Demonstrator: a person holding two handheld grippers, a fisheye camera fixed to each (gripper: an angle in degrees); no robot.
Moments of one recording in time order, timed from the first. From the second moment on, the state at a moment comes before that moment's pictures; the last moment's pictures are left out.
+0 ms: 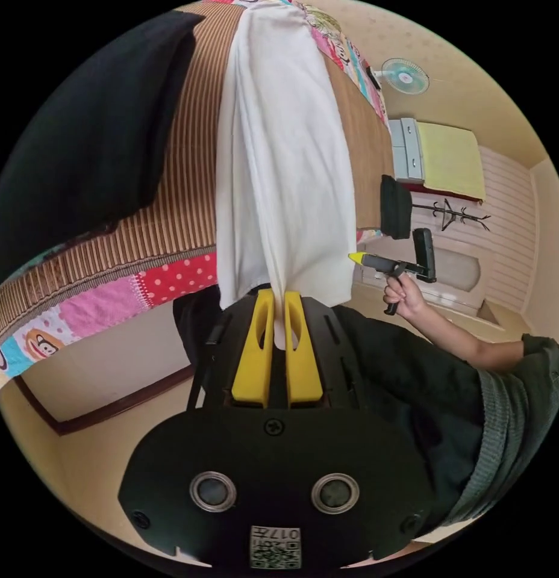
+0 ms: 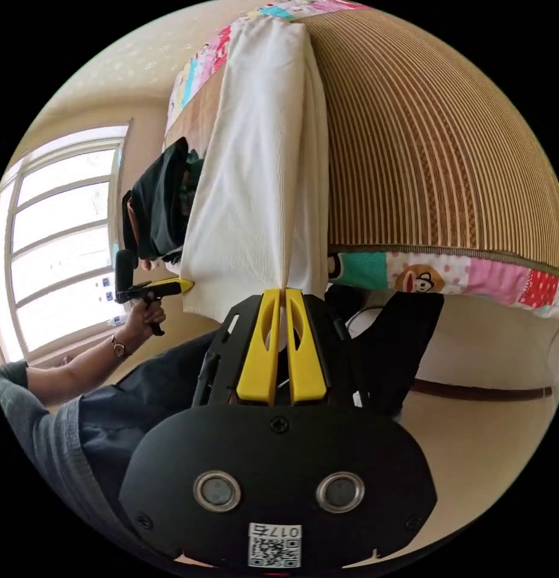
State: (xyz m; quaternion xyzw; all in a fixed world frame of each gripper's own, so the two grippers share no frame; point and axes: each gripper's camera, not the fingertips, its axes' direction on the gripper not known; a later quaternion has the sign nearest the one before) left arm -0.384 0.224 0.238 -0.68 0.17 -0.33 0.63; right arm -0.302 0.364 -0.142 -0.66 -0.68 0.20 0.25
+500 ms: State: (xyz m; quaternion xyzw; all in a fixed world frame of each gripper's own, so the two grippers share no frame) left arm -0.395 0.243 0.228 -0.66 0.10 -0.37 0.65; right arm -0.349 0.399 -0.130 -0.67 -0.68 0.18 0.23
